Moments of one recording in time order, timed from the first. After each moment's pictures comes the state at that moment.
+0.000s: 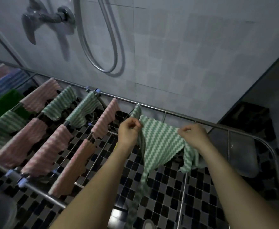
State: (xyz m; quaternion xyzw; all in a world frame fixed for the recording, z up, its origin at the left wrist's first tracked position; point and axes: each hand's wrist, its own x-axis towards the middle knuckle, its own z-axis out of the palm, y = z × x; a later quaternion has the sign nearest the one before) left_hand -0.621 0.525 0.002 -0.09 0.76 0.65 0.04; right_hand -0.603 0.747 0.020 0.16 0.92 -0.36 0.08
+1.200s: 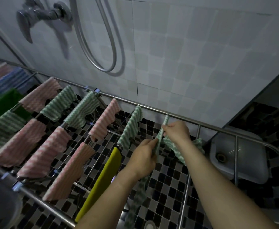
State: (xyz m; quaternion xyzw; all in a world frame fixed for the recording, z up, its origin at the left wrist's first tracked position) left_hand -0.589 0.559 -0.016 0.16 0.92 0.34 0.12; right_hand -0.657 0.703 -0.011 0.24 0.86 -0.43 0.09
